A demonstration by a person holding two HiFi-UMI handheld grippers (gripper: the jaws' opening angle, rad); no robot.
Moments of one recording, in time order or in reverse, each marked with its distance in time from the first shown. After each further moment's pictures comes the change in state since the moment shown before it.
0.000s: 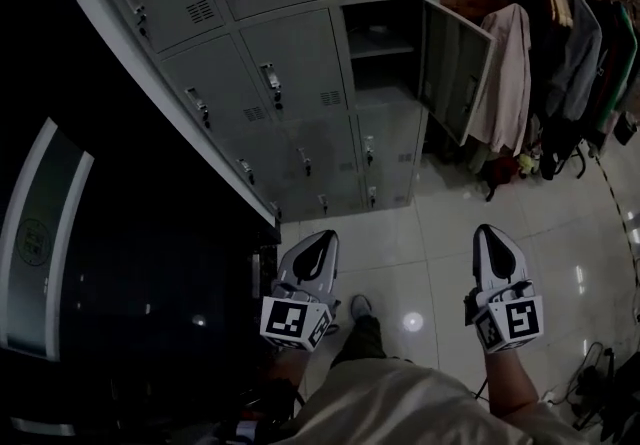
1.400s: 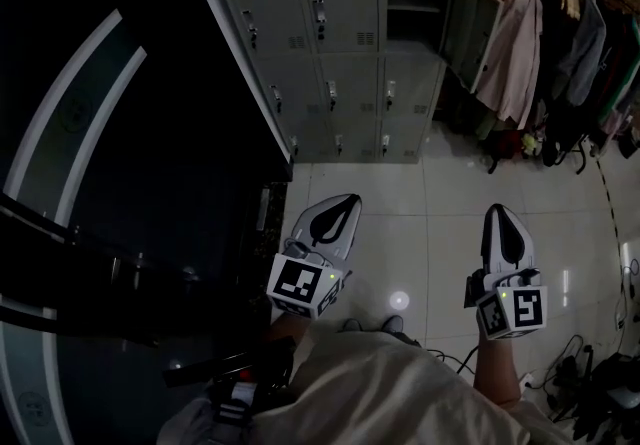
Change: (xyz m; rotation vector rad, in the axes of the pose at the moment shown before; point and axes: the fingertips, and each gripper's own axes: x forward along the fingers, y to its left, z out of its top) left arm -0.184 -0.117 0.101 0.028 0.016 -0.015; right arm -0.177 0.112 0.103 0.023 -0.036 0.052
